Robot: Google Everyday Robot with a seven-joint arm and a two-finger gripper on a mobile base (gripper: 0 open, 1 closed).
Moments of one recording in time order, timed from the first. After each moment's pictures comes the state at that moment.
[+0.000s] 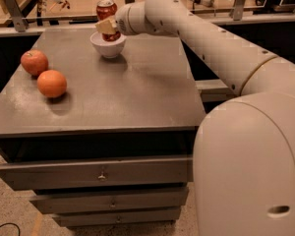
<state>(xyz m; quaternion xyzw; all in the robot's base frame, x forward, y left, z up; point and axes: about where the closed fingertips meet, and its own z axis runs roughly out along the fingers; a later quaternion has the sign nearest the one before) 0.832 0.118 0.951 -0.37 0.72 0.21 0.55</state>
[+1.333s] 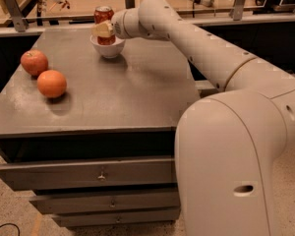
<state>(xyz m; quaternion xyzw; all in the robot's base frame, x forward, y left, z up) 0.855 0.135 0.928 -0.32 0.74 0.25 0.53</state>
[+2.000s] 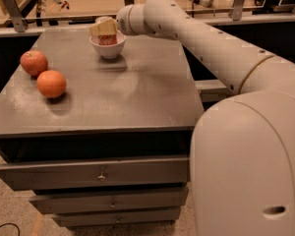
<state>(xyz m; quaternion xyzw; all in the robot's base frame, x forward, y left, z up) 0.847 0.111 0.952 -0.31 0.73 0.22 0.56</state>
